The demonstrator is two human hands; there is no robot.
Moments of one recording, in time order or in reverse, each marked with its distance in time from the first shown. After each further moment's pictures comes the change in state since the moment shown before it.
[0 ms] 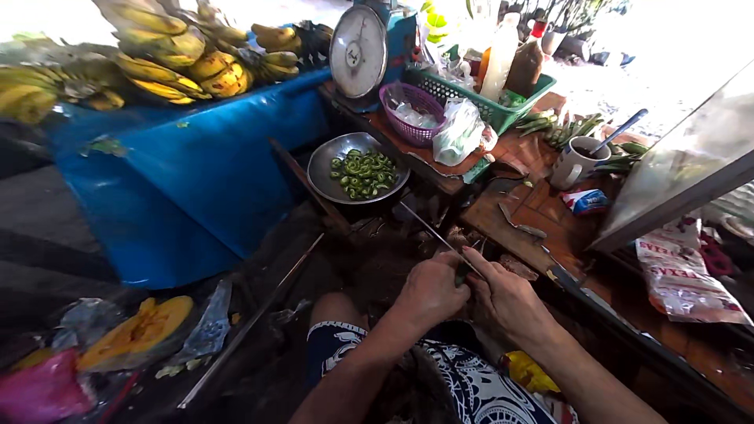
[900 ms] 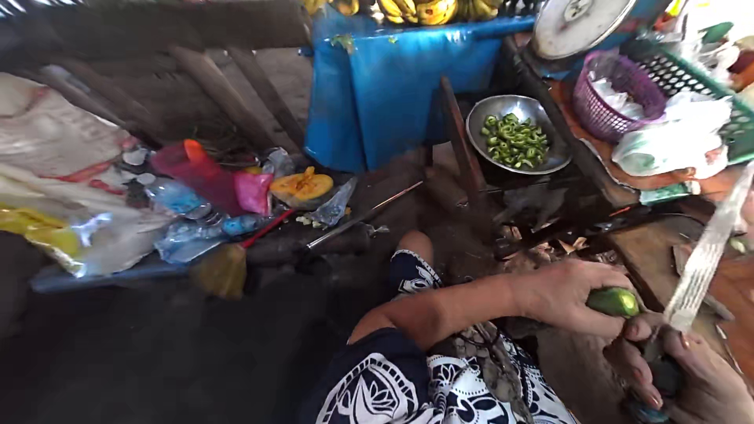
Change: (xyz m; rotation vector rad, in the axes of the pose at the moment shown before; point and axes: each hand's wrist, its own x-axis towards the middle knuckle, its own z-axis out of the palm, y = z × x) left_hand -0.012 -0.025 0.005 -0.637 0.196 0.704; right_hand 0.005 0.028 -0.022 1.653 -0.719 0.095
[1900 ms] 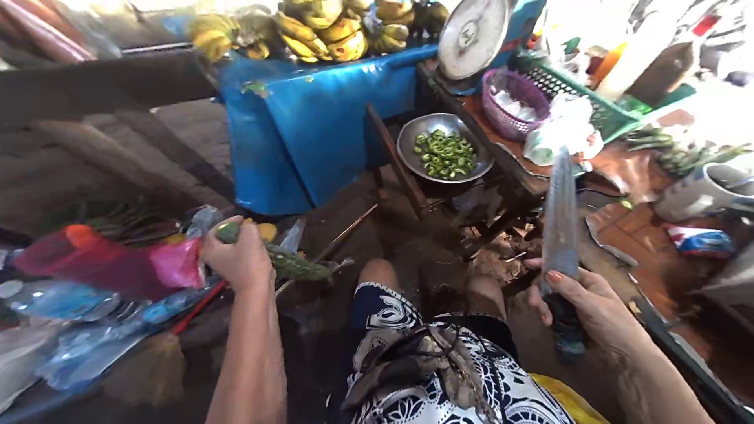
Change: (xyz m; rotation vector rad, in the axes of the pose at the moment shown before) left_hand -0.208 0.039 -0.241 0.736 1.526 -0.697; right_hand 0.029 -0.007 0.039 -0.265 0.467 0.026
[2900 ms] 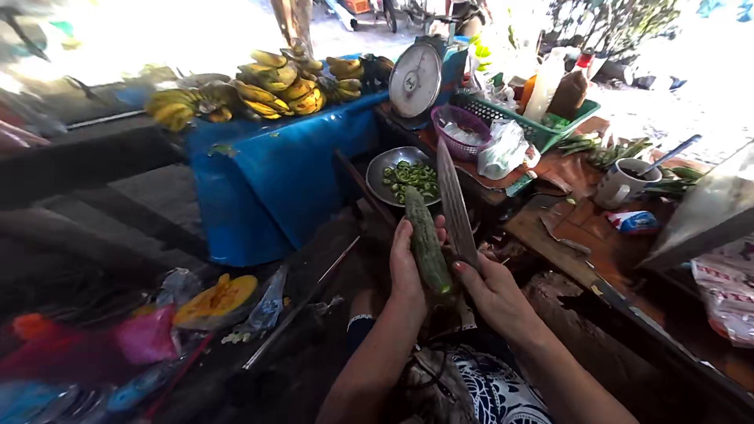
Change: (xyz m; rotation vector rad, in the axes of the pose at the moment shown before) left_hand -0.196 0.152 0.125 -1.032 -0.848 -0.645; right_hand 0.035 0.003 0.077 -0.450 0.069 -0.386
